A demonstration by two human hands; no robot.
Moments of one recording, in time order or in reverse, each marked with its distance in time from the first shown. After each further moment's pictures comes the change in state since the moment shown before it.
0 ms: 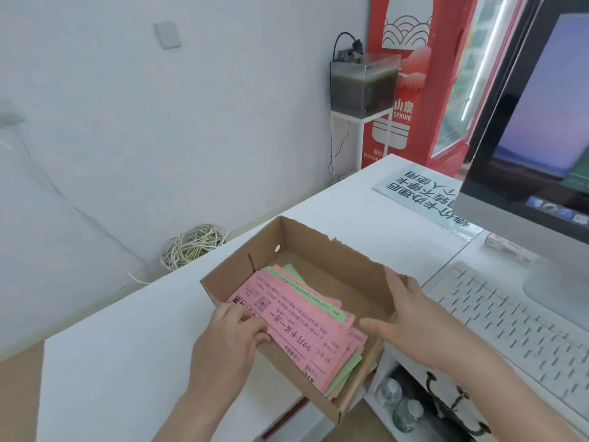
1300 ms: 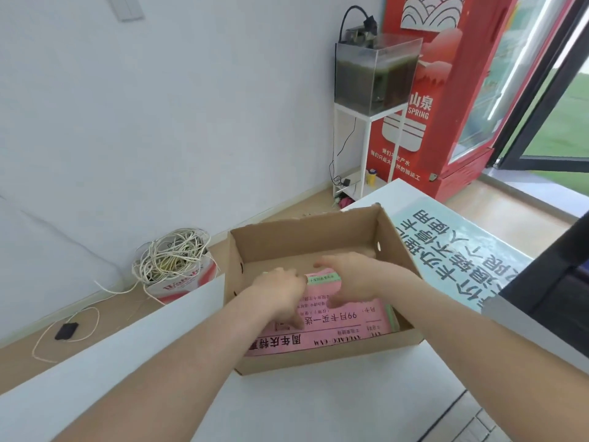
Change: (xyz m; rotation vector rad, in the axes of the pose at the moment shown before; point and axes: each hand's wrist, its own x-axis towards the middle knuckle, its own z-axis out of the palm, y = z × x) left_hand 0.331 0.063 0.138 0.301 -0.870 0.078; right_hand 0.328 0.018 -0.102 -0.245 -0.297 -0.341
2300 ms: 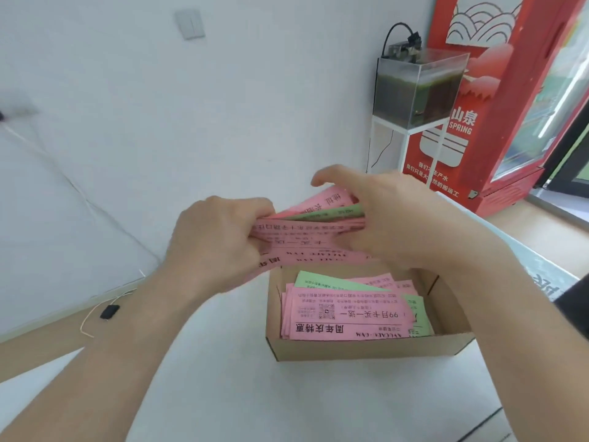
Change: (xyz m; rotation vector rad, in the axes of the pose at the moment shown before) left_hand -0.171 -0.049 -0.084 -0.177 0.811 -0.245; right_hand -0.104 -0.105 -0.088 -0.066 0.533 -0.297
